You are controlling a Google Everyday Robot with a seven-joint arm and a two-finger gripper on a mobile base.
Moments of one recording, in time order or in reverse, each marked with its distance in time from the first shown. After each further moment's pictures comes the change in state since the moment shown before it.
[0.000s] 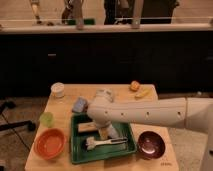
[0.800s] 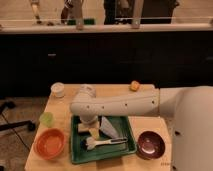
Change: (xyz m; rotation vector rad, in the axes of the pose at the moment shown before) arm -0.035 -0.025 0.015 -0.075 0.039 -0.146
